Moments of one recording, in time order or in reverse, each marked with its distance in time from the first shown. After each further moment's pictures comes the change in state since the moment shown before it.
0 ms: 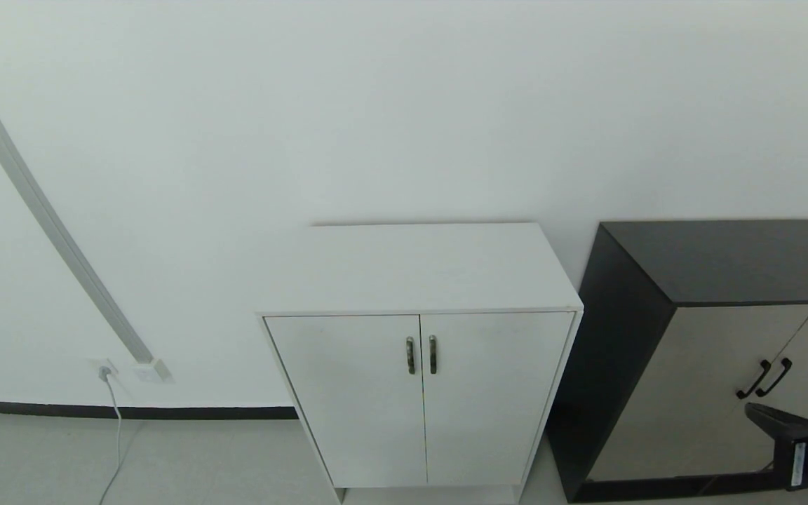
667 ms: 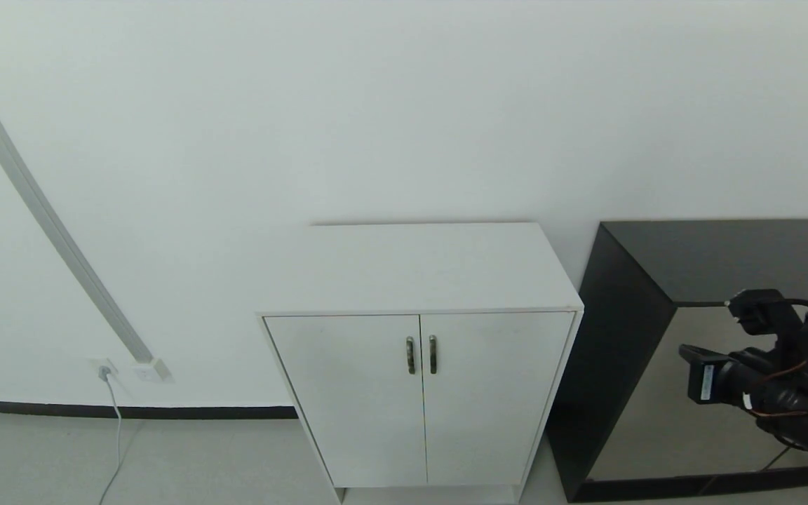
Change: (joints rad) left arm 0.000 0.000 0.000 0.000 0.000 0.000; right arm 0.041 0.387 -0.216 -0.245 -0.052 0.064
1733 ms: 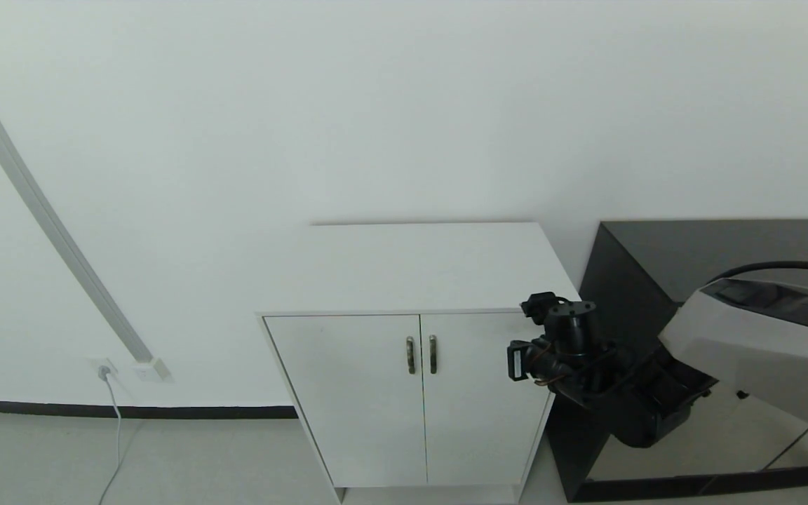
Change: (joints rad) left arm 0.000 0.000 0.000 0.000 0.000 0.001; right arm 0.350 0.618 -0.669 0.130 -0.068 0.137
